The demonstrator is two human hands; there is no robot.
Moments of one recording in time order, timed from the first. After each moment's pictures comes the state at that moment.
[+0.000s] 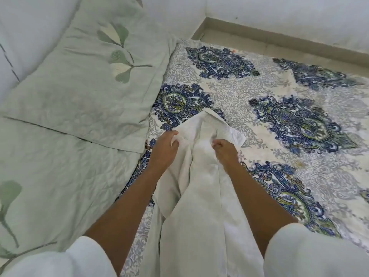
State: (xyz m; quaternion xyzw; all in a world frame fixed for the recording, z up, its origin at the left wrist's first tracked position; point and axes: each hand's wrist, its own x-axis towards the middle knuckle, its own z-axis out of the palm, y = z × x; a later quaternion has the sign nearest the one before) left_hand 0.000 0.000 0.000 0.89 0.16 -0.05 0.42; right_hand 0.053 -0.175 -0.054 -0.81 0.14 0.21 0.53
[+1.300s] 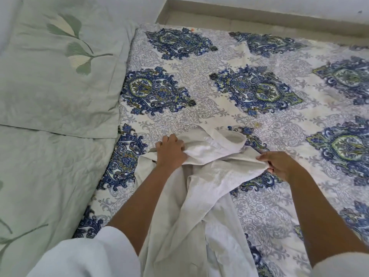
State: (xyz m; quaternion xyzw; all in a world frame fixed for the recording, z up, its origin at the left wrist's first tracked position) left_hand -0.058 -0.112 -0.003 0.98 0.02 -0.18 0.10; right_hand -0.060 -0.423 -0.013 -0.70 0.35 0.30 0.54
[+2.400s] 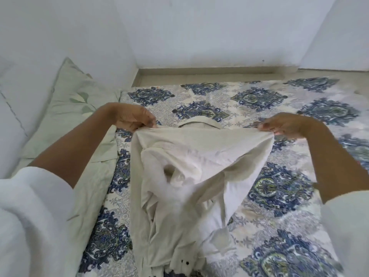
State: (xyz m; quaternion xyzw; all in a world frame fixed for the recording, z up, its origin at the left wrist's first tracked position) left_hand -0.123 -0.115 0.367 0.76 -0.09 -0.51 0.39; right_hand -0.221 -0.537 0.320 -0.85 0.08 0.28 0.44
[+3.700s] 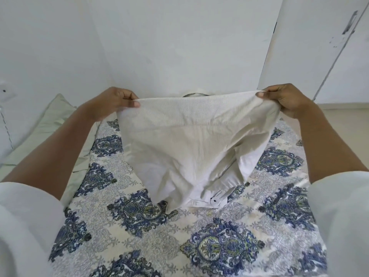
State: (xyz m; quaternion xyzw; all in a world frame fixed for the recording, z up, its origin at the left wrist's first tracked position) left_hand -0.343 -0.267 0.487 0.85 -0.25 -0.10 0.46; right_hand -0.433 -0.726 0.473 -0.77 0.03 -0.07 0.63
